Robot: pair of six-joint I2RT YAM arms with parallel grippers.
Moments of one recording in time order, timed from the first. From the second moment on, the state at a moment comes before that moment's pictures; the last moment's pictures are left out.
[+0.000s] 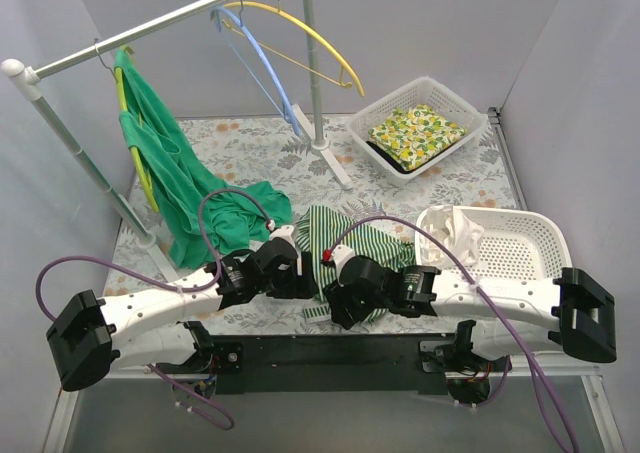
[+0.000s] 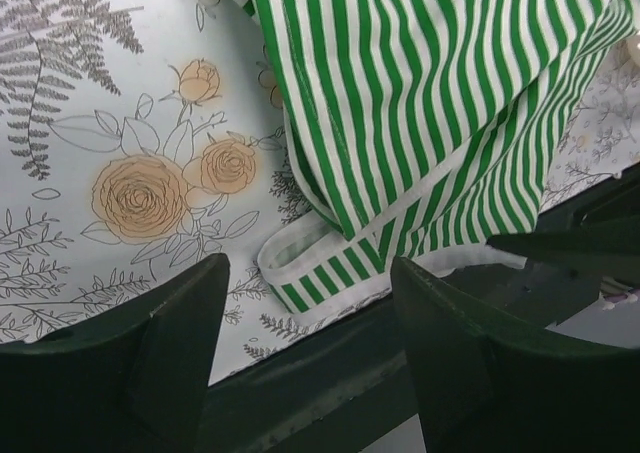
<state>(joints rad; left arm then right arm) -0.99 1.09 0.63 -0.39 -0.11 -0.85 1.29 1.19 0.72 -0.42 0.03 0.50</state>
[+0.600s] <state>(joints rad) -0.84 1.25 0.61 -0.23 -0.02 -0.83 1.45 1.46 0.82 -0.23 0.23 0.51</state>
